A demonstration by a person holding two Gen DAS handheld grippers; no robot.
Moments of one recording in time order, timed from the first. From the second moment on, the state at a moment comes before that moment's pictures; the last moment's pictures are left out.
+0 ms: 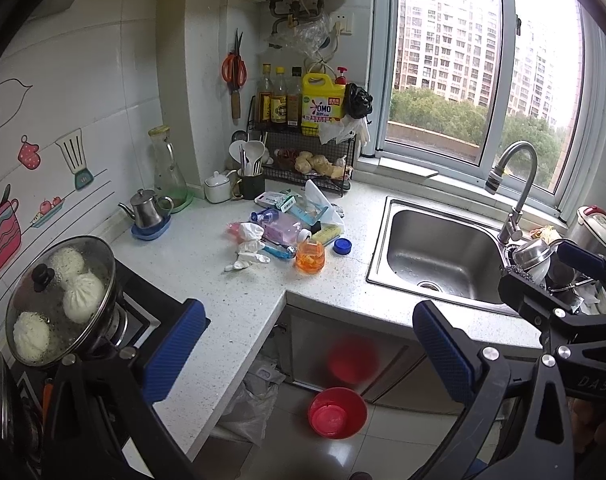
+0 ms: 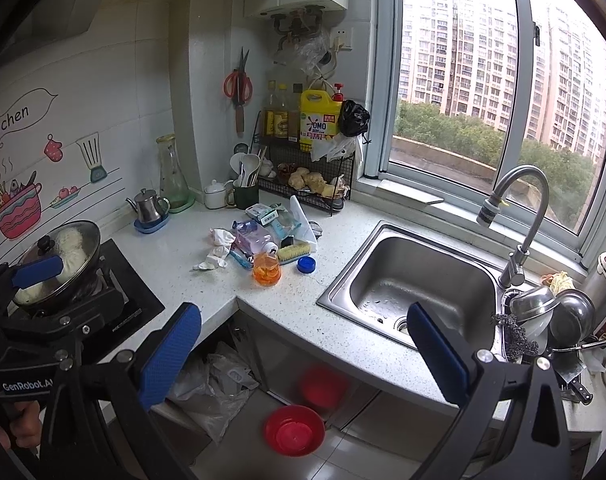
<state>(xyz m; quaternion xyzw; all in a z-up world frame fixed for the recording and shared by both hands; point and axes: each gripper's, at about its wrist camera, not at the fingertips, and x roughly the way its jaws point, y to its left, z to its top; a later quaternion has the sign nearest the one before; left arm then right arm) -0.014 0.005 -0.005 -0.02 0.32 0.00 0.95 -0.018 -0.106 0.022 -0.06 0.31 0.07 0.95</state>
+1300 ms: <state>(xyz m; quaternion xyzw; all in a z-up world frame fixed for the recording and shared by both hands) 0.094 0.028 -0.041 -0.01 0.37 0.03 0.93 0.125 -0.119 -0.010 -0.08 0.37 0.10 0.92</state>
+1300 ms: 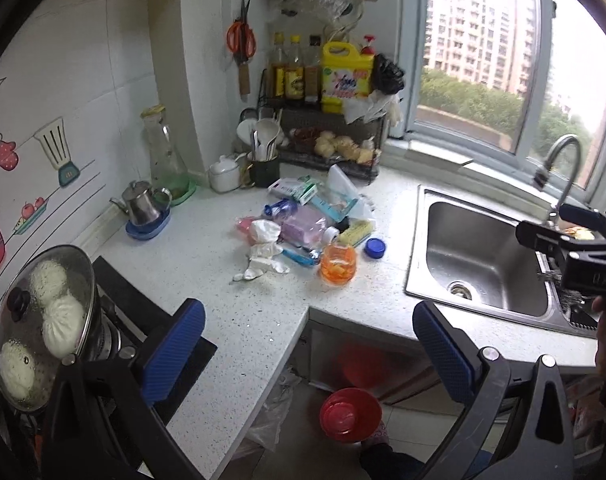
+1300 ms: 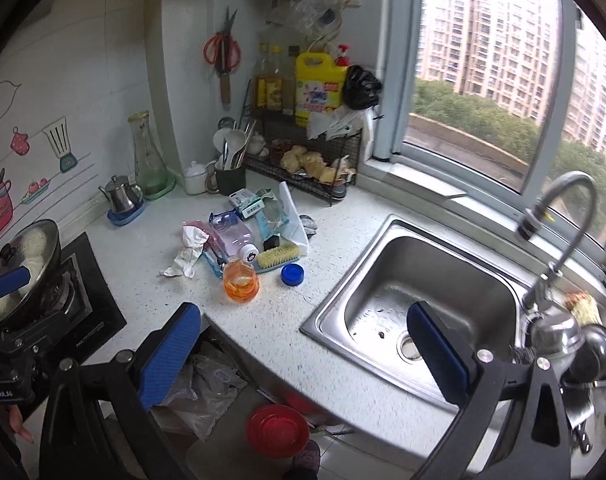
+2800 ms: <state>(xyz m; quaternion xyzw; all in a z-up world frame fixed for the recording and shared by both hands) 0.277 0.020 -0.182 -0.13 0.56 0.16 0.80 0.397 -0.100 -0.205 -0.16 0.62 0.27 0.72</state>
